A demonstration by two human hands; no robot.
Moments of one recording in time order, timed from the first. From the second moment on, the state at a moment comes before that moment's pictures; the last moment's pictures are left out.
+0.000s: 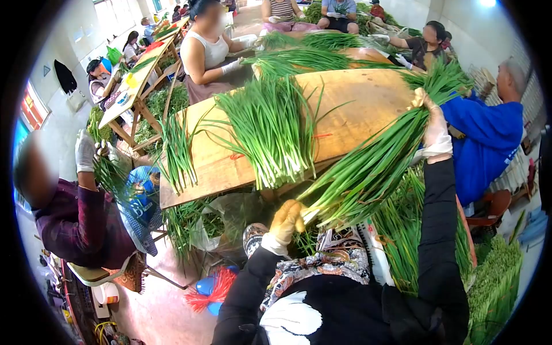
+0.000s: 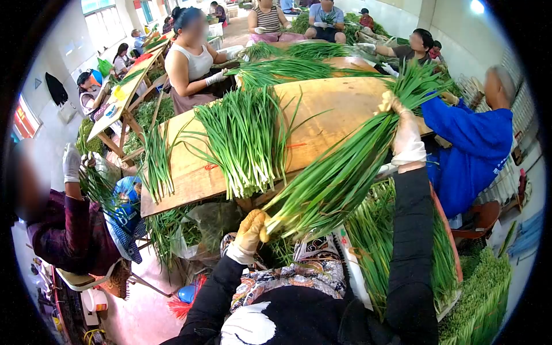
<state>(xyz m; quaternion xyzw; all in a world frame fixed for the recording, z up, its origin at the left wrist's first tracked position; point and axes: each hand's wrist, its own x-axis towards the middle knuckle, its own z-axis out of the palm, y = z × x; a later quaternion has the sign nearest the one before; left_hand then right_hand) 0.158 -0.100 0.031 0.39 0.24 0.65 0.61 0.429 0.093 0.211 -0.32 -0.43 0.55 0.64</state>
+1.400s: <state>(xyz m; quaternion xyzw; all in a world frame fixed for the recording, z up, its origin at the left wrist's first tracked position) 0.169 -0.090 0.085 0.60 0.28 0.46 0.59 0.408 0.083 0.255 -0.20 -0.49 0.59 0.60</state>
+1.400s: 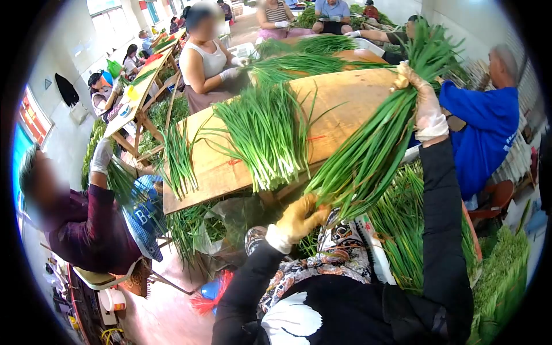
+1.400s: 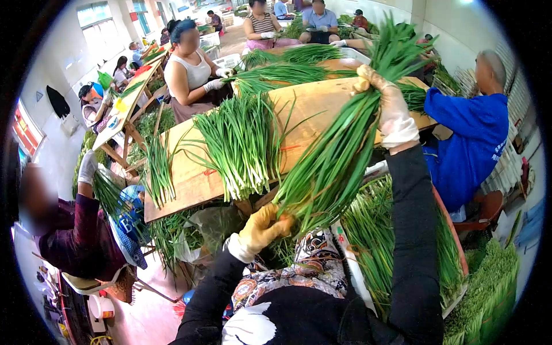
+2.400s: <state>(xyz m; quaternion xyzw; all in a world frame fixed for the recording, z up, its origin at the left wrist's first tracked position) 0.202 -0.075 0.085 0.24 0.27 0.57 0.74 0.440 0.063 0.237 -0.07 -0.47 0.61 0.63</state>
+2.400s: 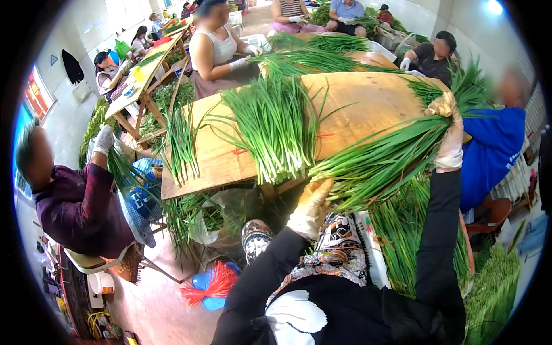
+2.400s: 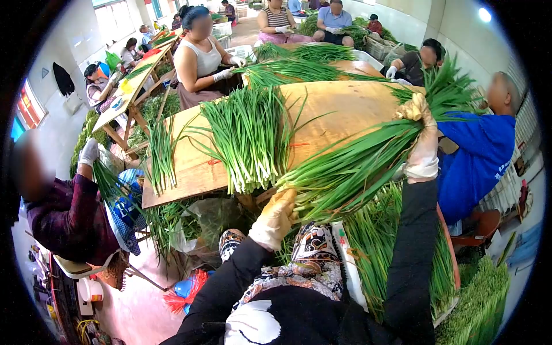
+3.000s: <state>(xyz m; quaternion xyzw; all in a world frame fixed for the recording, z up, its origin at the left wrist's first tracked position) 0.197 -0.067 0.032 0.20 0.20 0.68 0.68 0.444 0.043 0.211 -0.05 -0.43 0.65 0.63</state>
